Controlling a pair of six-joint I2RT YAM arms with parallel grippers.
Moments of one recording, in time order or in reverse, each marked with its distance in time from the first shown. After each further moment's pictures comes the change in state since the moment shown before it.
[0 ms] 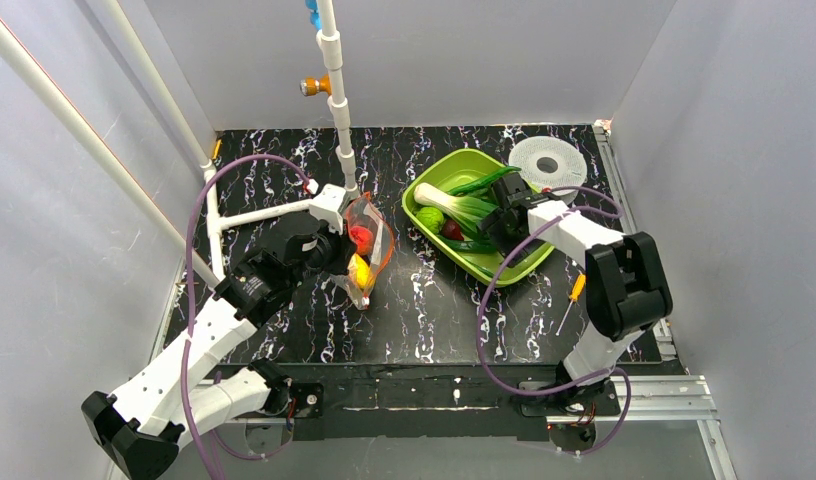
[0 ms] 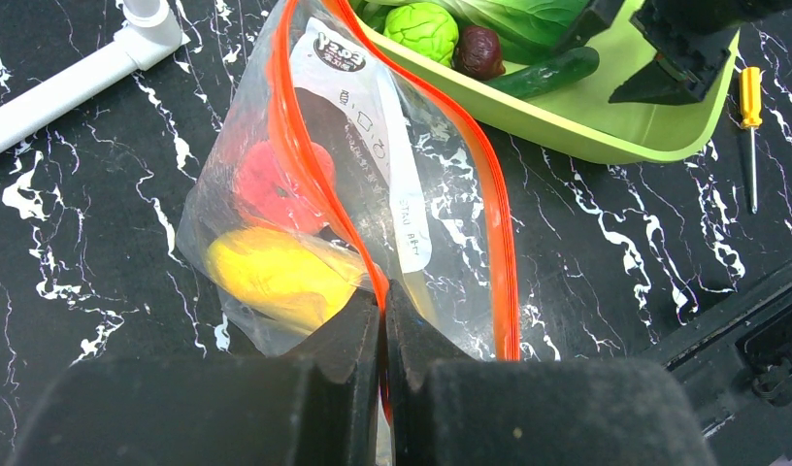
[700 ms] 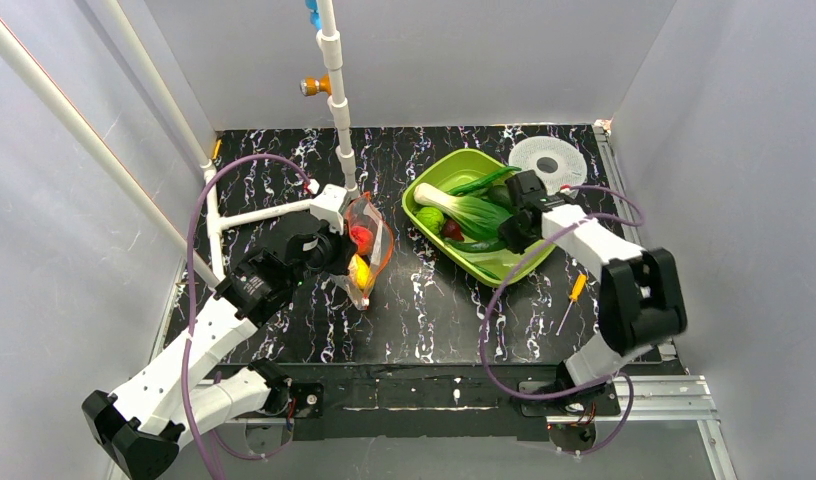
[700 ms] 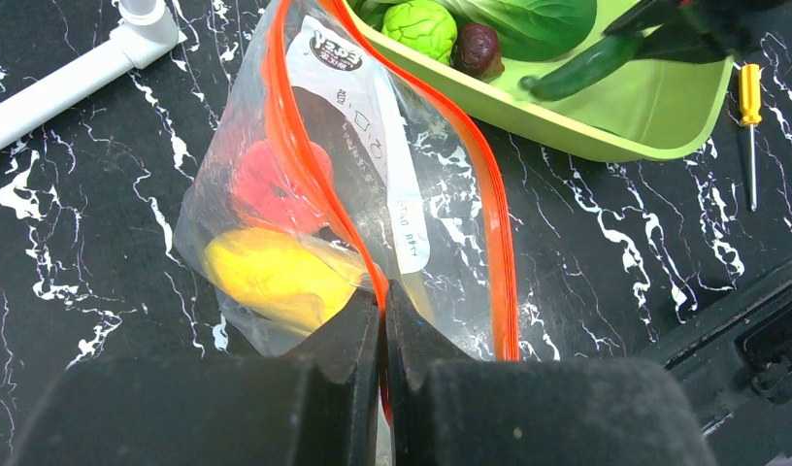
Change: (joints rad) left arm 0.000 0.004 0.000 0.000 0.004 0.000; right arm -0.040 -0.042 -0.018 0.011 0.070 0.032
